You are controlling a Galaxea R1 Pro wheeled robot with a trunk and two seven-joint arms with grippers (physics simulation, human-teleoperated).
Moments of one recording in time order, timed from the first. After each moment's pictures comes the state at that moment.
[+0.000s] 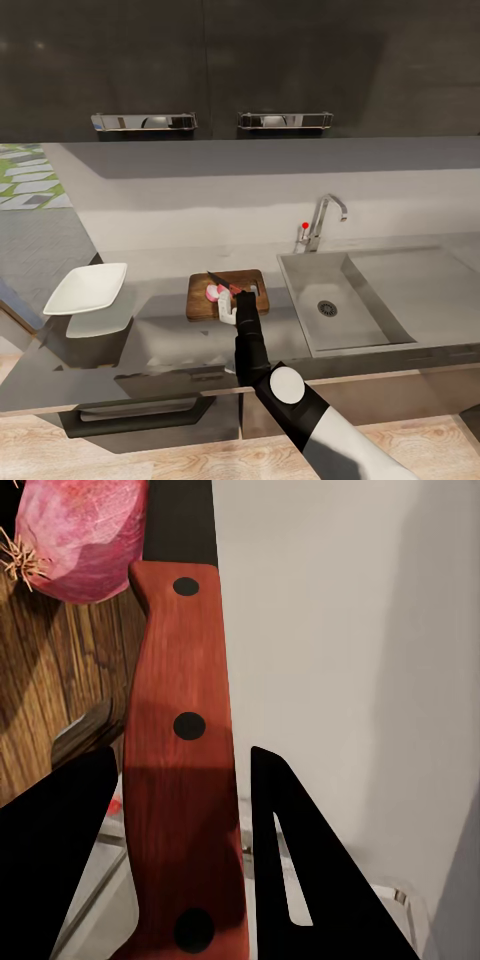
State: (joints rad) left arm -0.30 -0.02 -0.13 0.07 0.16 -0.36 0.18; right arm -0.68 0.17 0.73 -1.04 1.36 0.63 0.09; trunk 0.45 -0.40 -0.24
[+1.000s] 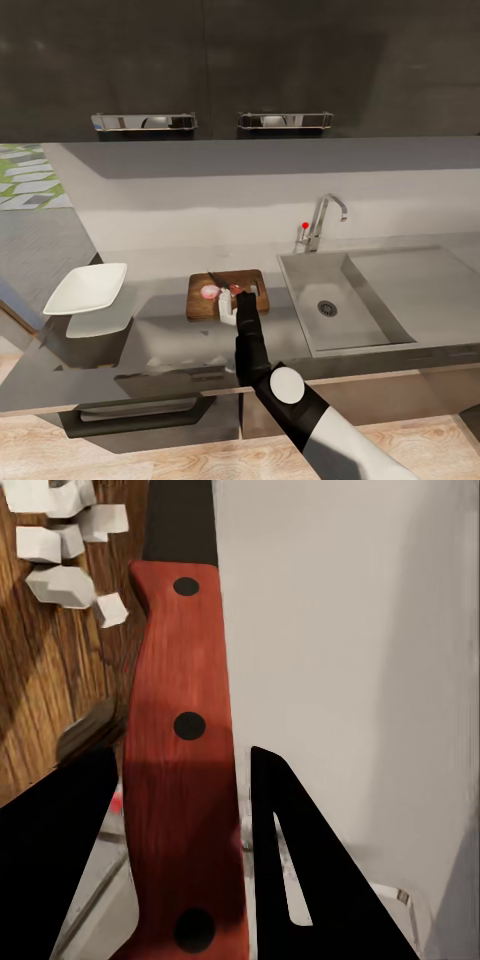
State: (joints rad) left arm -0.30 -0.02 -0.13 0.07 0.16 -0.36 0.18; right arm -0.68 0.17 0.73 -1.03 1.35 0.63 0.09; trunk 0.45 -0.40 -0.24
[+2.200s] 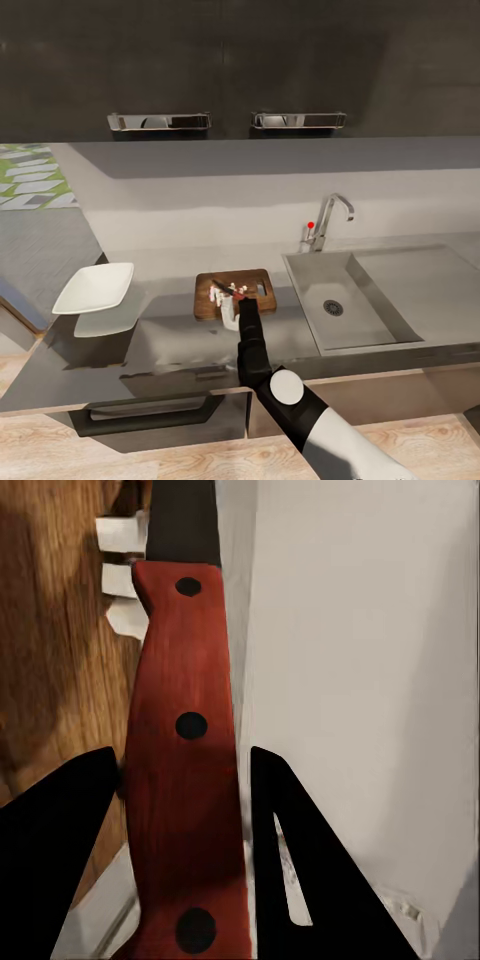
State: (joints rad) left arm -0.30 -0.02 -0.13 0.07 0.16 -0.36 0.17; right arm -0.68 0.17 0.72 -0.95 1.36 0.62 0.06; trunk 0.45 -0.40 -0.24
